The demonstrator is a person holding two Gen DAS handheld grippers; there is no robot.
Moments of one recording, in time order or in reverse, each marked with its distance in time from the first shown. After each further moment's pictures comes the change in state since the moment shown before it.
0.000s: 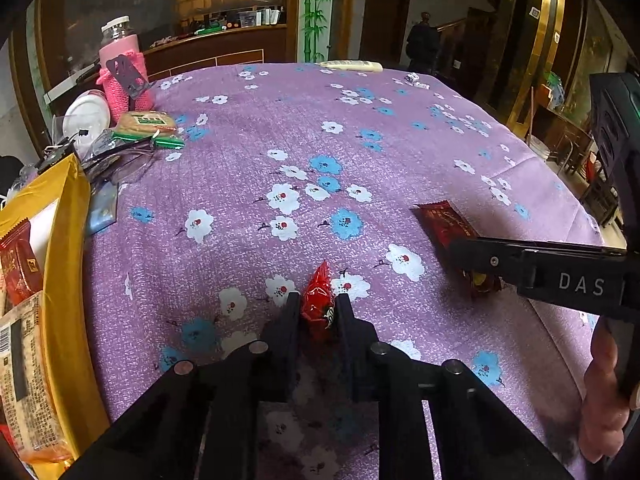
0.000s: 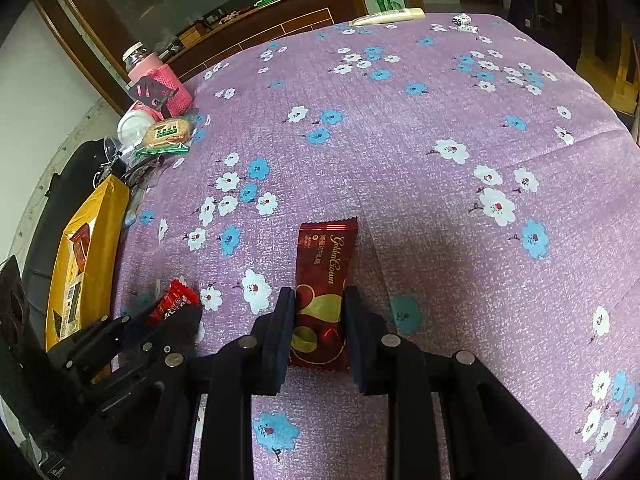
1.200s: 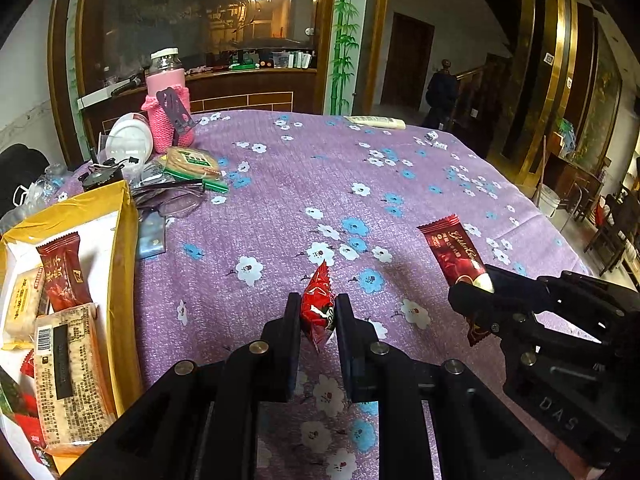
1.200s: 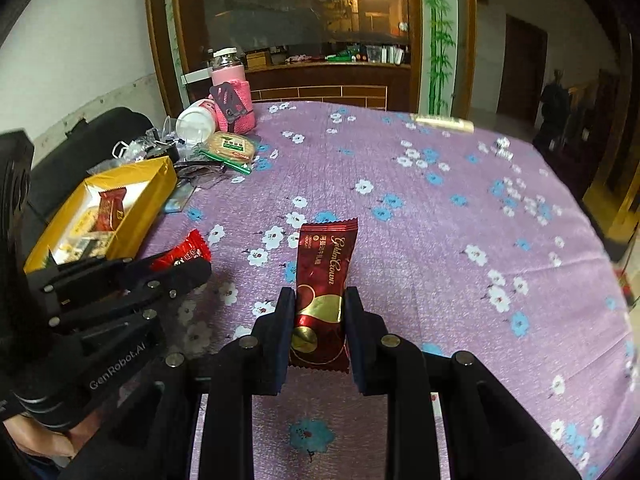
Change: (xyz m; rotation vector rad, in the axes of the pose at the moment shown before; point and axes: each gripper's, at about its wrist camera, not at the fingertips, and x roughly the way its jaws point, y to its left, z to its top) left arm -0.038 0.019 0.011 -0.085 -0.166 0.040; right arm -0.038 0.068 -0.026 -0.357 -0.266 -0.108
